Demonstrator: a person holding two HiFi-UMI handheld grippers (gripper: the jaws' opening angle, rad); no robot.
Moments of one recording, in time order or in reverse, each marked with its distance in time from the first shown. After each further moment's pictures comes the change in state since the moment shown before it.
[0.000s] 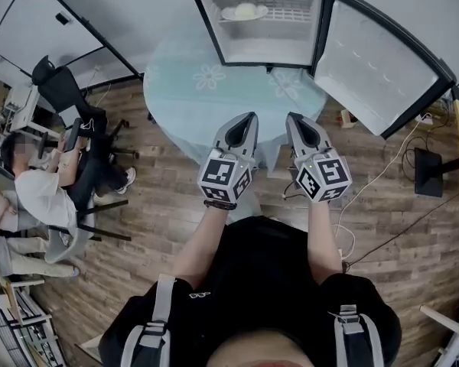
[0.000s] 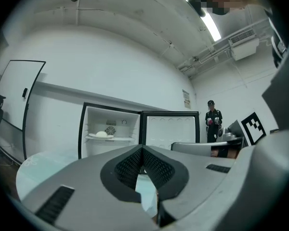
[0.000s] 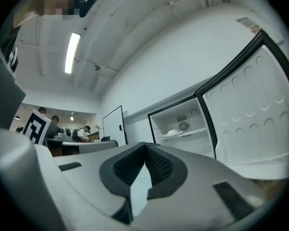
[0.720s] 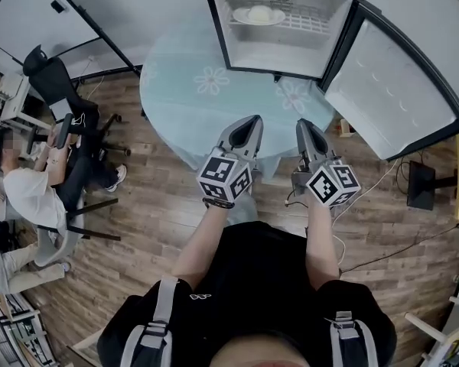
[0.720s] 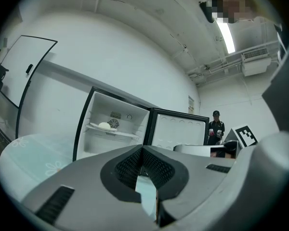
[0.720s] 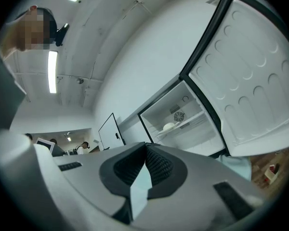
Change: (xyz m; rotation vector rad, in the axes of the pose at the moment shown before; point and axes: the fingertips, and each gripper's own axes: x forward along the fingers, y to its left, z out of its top) left arm 0.041 0.044 -0.025 -0.158 0.009 -0.035; right arm 0.042 -0.041 -0.020 0.267 -0.021 -0.005
